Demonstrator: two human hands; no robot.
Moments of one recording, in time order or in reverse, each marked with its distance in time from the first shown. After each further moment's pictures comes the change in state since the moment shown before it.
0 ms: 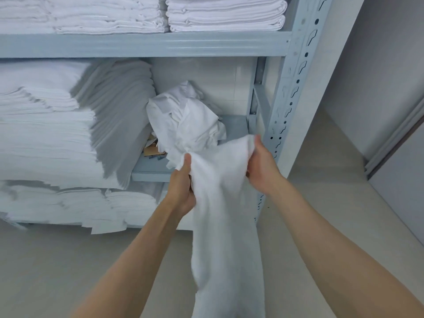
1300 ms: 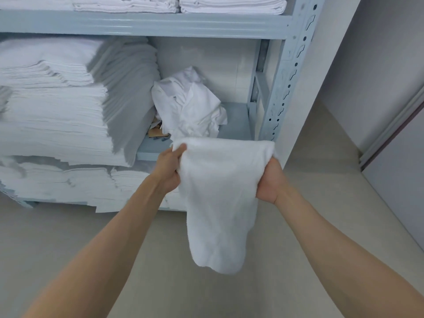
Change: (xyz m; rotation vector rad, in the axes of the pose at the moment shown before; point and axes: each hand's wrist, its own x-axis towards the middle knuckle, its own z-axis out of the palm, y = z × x) left_hand -0.063 0.019 -0.036 0.122 0.134 -0.077; right_hand -0.080 0.063 -0.041 0.159 -0.226 0.088
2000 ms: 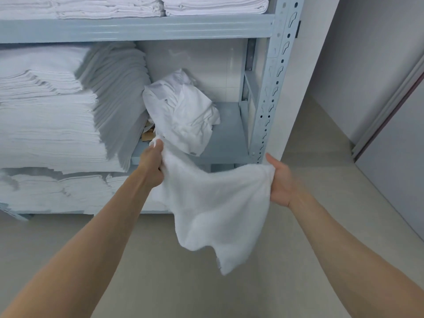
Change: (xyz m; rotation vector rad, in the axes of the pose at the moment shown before) left_hand 0.000 0.023 -0.008 0.082 0.213 -0.006; right_hand -0.022 -0.004 -0.053 -0.049 0.122 0.053
